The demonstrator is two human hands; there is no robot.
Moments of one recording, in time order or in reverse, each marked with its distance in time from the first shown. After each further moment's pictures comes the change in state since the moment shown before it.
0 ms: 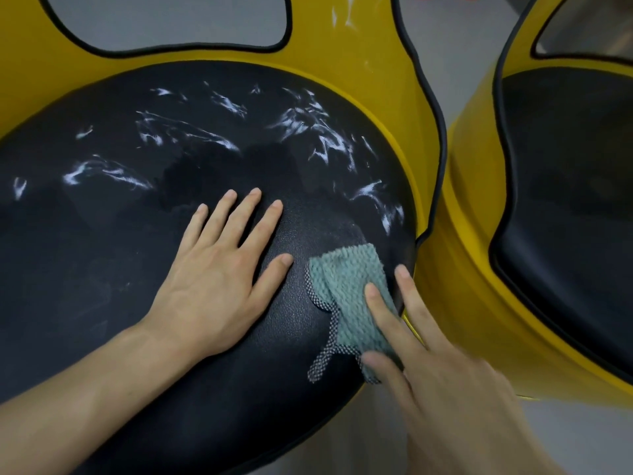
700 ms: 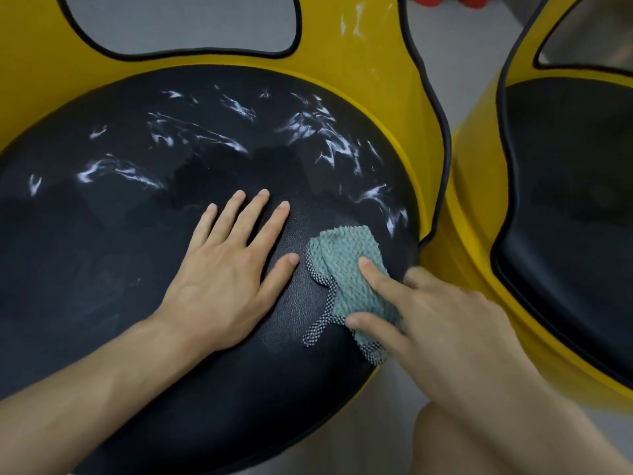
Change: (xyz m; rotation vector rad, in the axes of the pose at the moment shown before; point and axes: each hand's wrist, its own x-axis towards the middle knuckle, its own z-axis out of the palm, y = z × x) left_hand 0.001 -0.001 0.001 -0.006 0.012 0.012; right_hand 0.034 0.000 -0.036 -0.197 -0.052 -0.042
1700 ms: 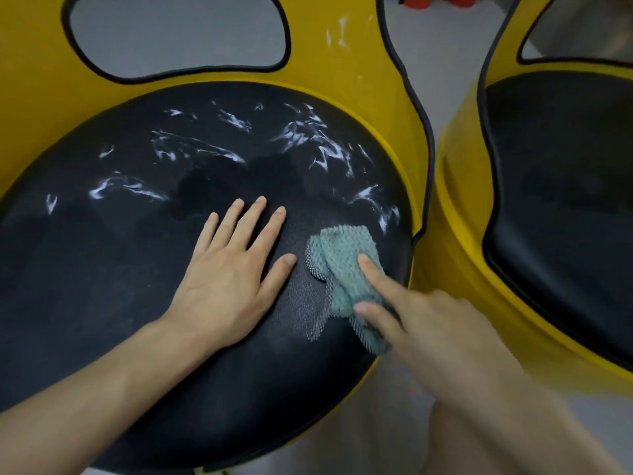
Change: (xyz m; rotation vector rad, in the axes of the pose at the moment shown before) left_hand -0.001 0.001 -0.002 -0.007 -0.009 -0.013; right_hand -0.006 -0.002 0.003 0.208 -0.156 0.073
